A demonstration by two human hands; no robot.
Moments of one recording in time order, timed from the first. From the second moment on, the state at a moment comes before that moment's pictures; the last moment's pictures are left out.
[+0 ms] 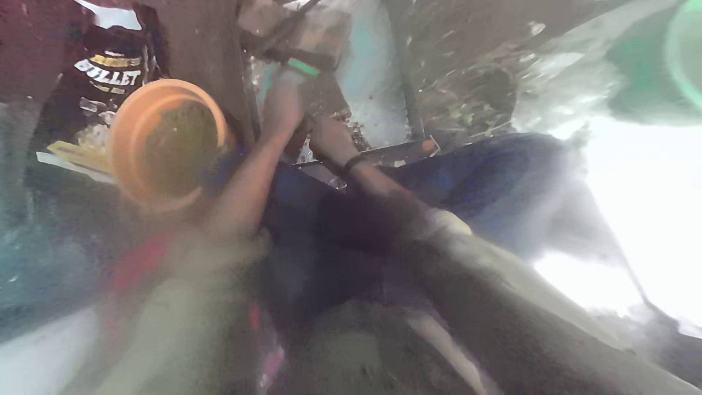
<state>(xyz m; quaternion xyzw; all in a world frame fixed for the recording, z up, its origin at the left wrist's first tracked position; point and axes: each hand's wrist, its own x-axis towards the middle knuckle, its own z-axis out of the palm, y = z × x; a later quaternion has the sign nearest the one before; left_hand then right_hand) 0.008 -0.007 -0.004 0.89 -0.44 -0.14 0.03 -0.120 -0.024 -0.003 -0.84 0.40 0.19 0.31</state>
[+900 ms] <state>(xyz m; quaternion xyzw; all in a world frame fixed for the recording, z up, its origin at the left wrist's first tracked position) 0.018 -0.007 0.002 0.89 -0.42 -0.16 0.04 -0.105 -0.041 0.008 -0.85 0.40 0.15 0.31</state>
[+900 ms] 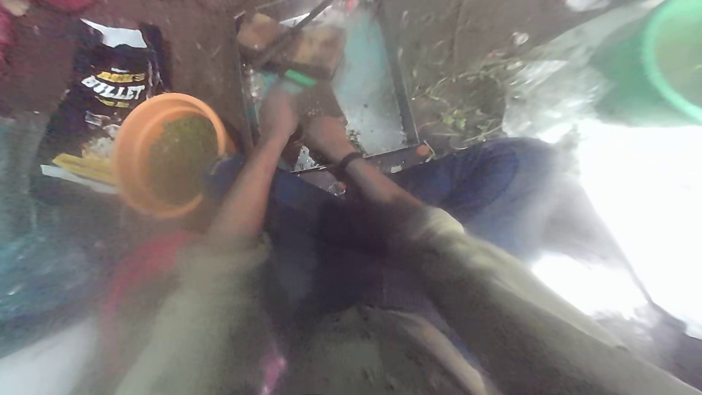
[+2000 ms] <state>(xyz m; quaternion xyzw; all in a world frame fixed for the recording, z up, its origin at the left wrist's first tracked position) 0.003 -0.013 0.000 0.89 -0.42 -0.16 -0.01 -0.137 -0.006 -0.005 -0.84 0.43 0.17 0.29</state>
